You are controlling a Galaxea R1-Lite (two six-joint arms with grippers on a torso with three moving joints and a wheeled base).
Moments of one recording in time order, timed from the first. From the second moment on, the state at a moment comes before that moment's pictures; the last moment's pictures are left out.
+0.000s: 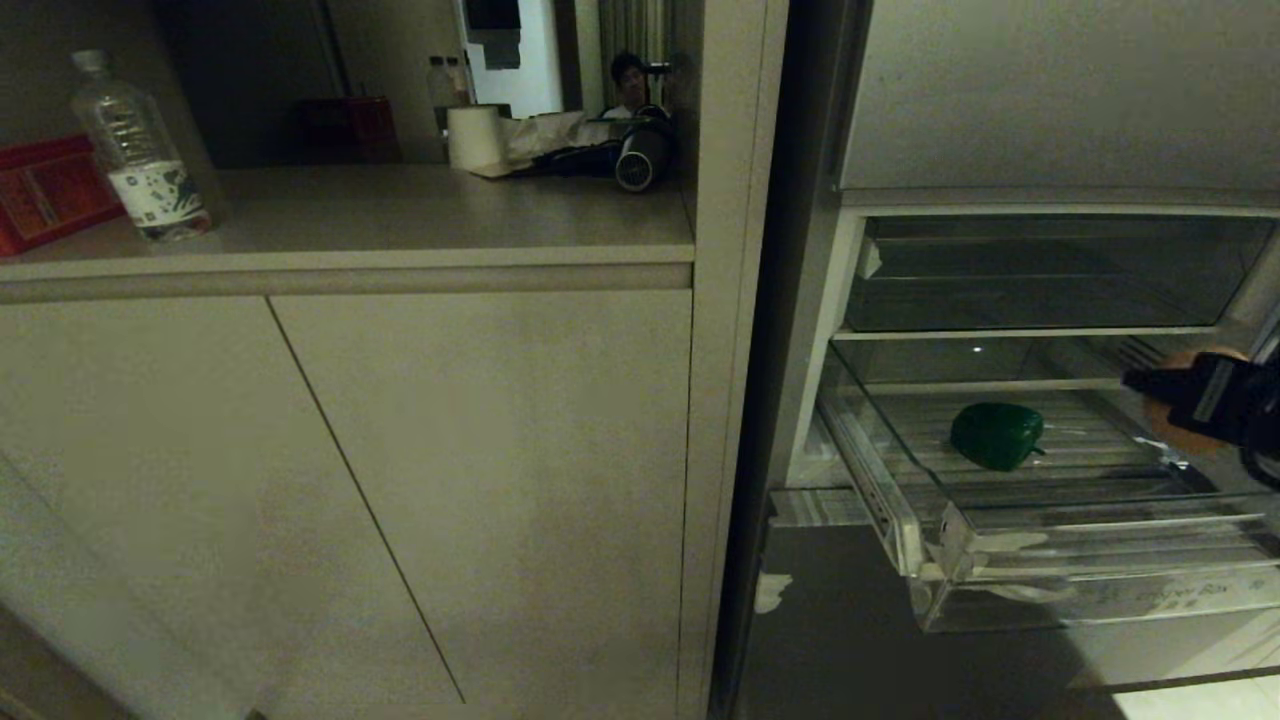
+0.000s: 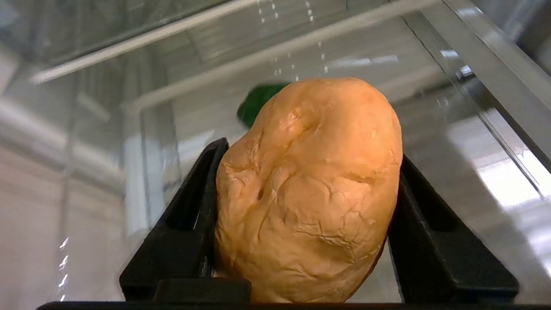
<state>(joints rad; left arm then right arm) 0.00 0.00 -0.03 0.07 0.01 0.00 -0.08 1.37 -0.83 -0.22 -0.12 0.26</state>
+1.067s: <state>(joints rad) 0.00 0.00 -0.03 0.07 0.01 0.00 -0.13 1.27 -0.59 -0.40 -0.11 0.20</state>
